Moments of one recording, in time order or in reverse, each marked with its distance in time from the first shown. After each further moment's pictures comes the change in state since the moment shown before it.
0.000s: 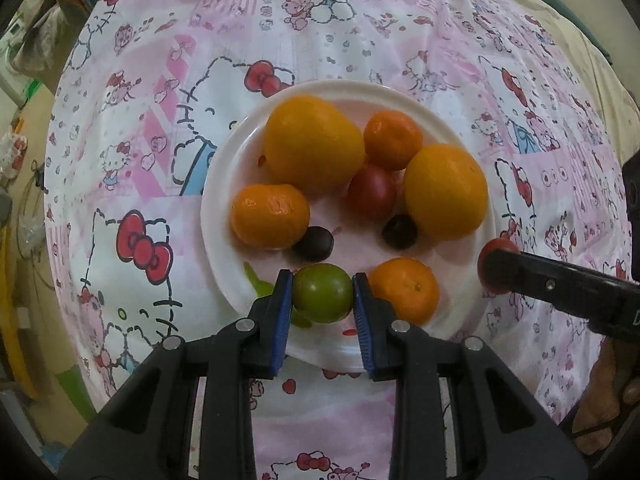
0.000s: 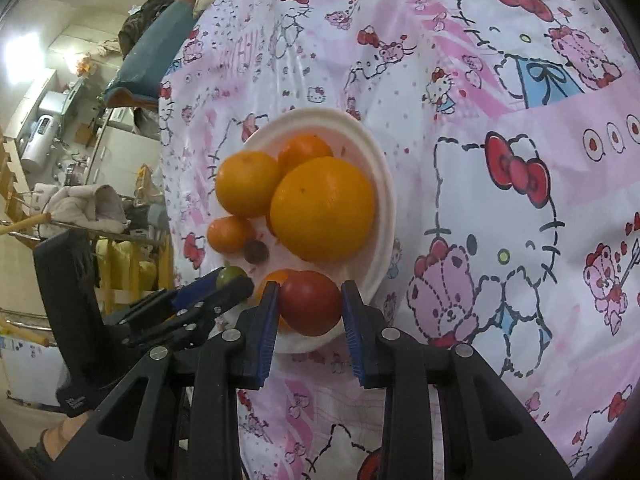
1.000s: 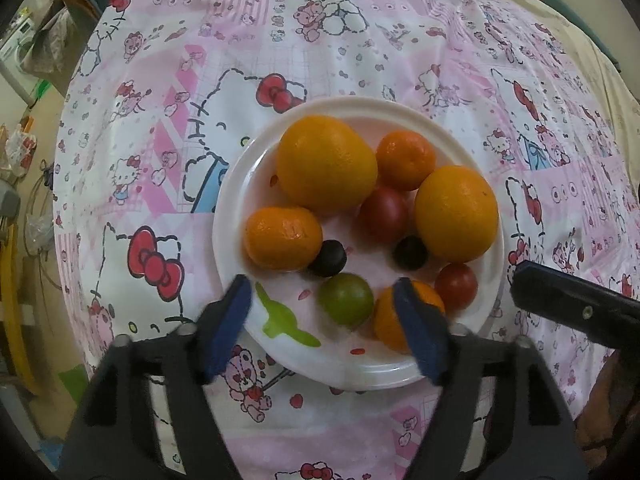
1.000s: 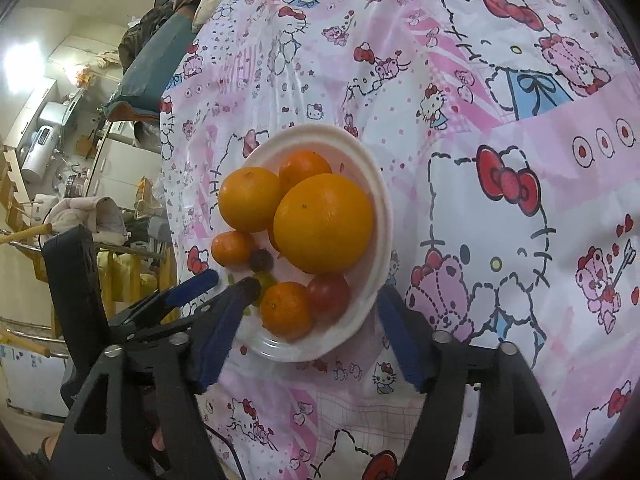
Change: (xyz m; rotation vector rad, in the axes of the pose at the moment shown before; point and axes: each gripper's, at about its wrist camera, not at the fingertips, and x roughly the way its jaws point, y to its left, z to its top) left arm -0.002 0.001 0.011 -0.016 -0.026 0.045; right arm -0.010 0.000 0.003 0.018 -0.043 0.008
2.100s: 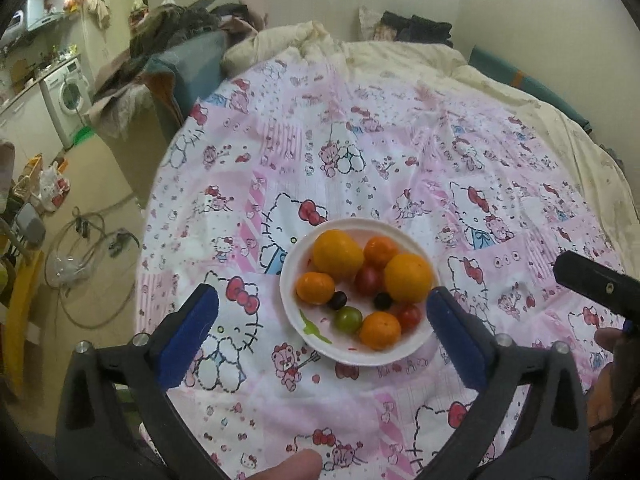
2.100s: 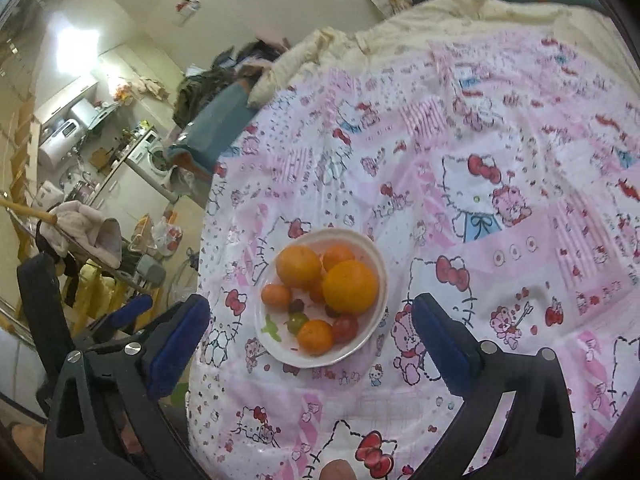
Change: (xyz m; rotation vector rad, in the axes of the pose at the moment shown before) left arm -0.149 0.010 -0.048 -0.034 -0.414 0.034; right arm -0.122 0.069 -0.046 -0.239 -0.362 -0.085
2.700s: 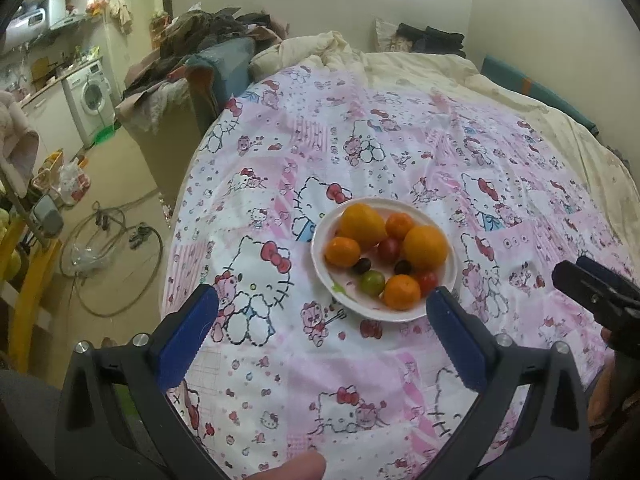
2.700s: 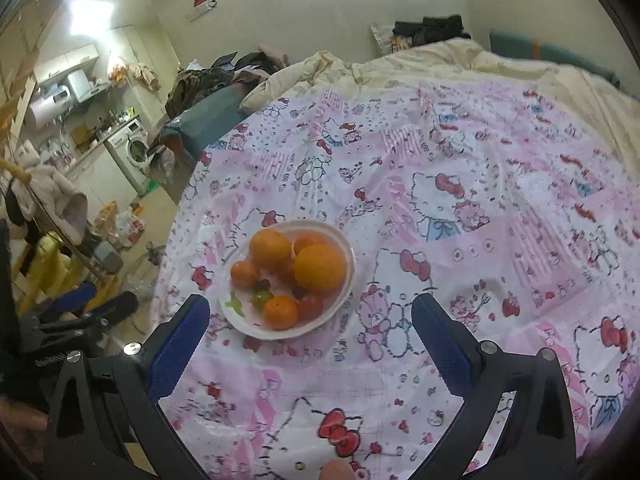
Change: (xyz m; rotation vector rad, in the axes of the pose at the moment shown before) left arm -0.032 0.016 -0.054 -0.013 -0.056 0.064; right arm -0.020 0.021 -0.058 -0.161 -0.093 -0.179
